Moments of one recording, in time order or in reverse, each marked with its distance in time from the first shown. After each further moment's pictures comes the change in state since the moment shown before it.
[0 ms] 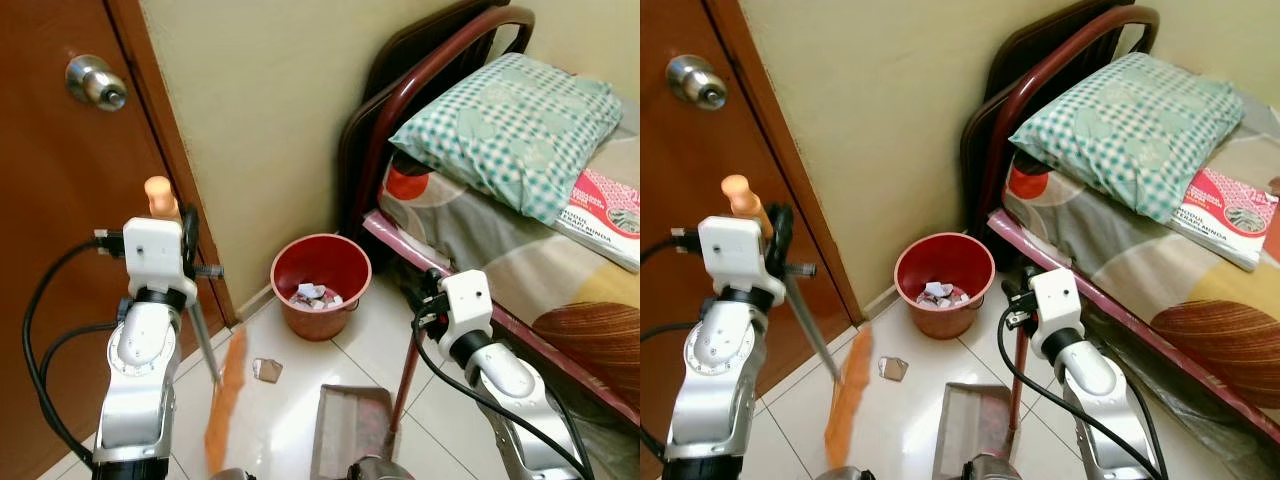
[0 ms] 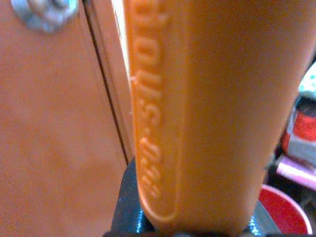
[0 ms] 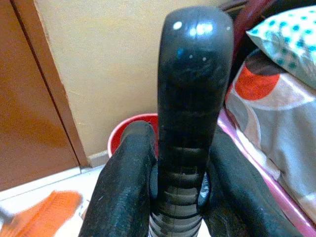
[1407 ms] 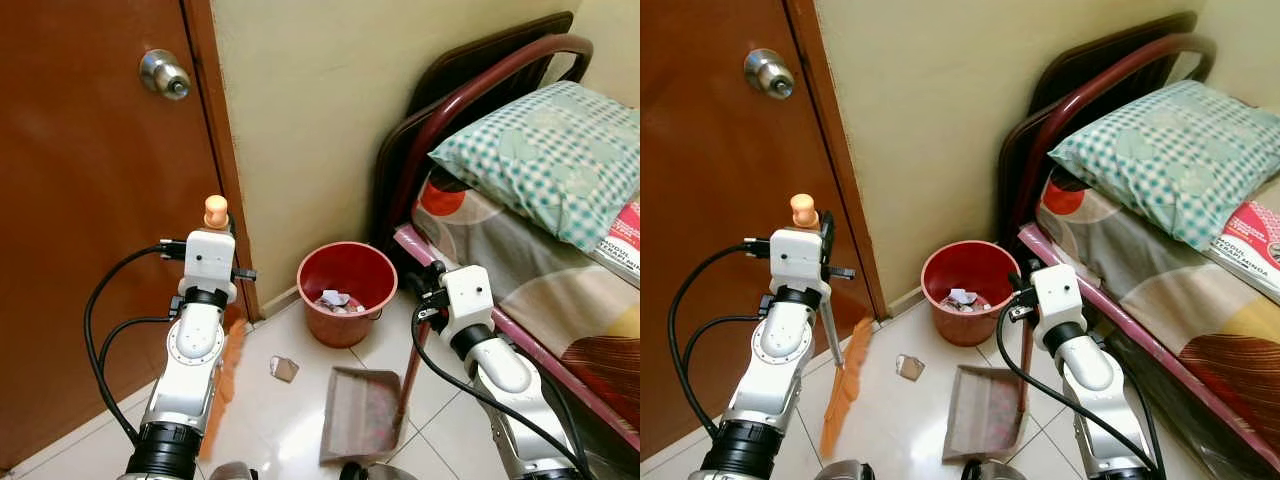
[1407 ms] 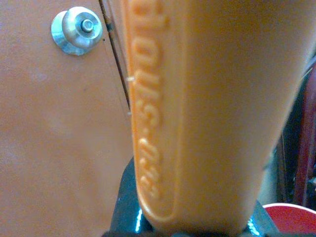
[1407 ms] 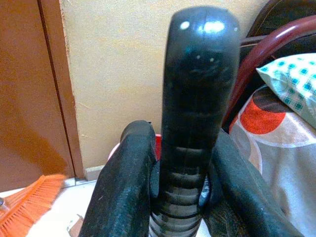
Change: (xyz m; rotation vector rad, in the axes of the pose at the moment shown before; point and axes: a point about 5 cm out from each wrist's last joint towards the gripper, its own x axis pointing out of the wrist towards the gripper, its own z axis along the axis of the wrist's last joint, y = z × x) left arm 0.030 -0.034 -0.021 0.079 -0.098 -0.008; right arm 0.001 -0.009 -0.001 -0.074 -0.034 -0.067
